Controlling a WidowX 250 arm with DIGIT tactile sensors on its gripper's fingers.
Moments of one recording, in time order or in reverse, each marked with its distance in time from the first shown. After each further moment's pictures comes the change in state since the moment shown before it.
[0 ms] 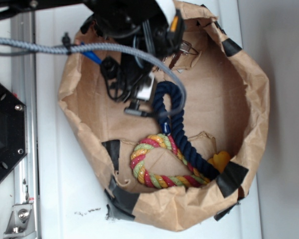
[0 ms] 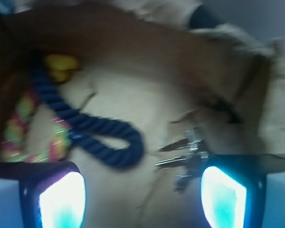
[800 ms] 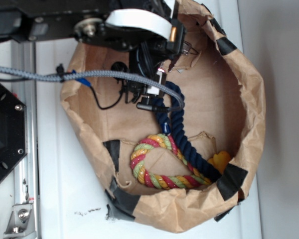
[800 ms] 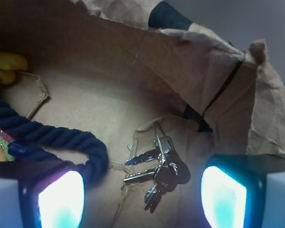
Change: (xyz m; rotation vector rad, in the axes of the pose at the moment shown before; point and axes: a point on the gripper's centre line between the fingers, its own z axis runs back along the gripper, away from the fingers) arm 0.001 0.008 -0.017 0.135 -0.058 -0.010
